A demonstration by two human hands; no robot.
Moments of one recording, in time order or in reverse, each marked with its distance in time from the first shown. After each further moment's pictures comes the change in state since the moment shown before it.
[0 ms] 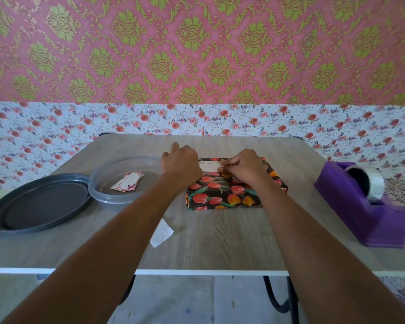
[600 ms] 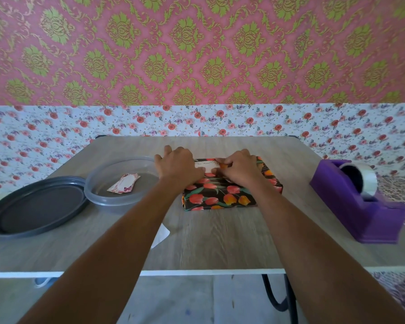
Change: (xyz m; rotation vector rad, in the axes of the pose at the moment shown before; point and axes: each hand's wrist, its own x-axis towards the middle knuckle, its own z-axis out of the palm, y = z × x) left_hand 0.004 0.002 0.009 0.000 0.010 -0.085; right_hand 0.004 0.006 0.009 -0.169 -0.025 0.014
